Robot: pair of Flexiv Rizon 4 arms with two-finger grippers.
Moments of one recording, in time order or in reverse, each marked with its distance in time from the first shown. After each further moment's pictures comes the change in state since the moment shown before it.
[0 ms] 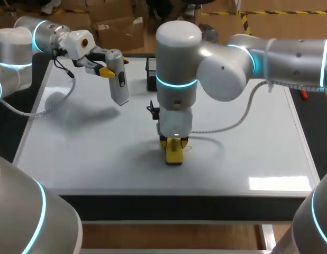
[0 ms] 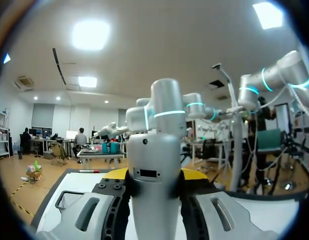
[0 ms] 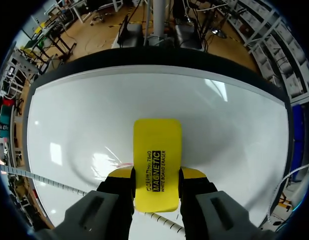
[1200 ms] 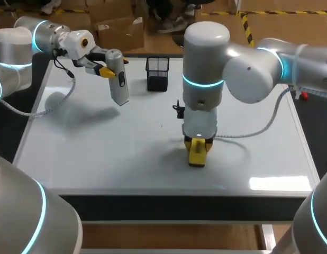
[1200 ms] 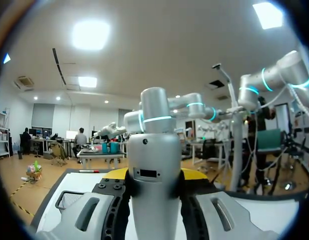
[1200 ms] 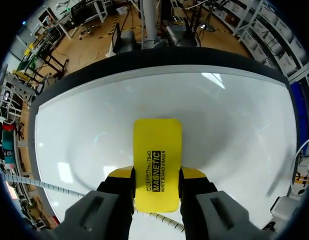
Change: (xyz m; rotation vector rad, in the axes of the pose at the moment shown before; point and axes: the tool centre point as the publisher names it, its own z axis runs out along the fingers) left arm 0.000 0.000 0.000 0.000 0.000 0.000; right arm 0.075 0.005 0.004 -0.031 0.020 0.163
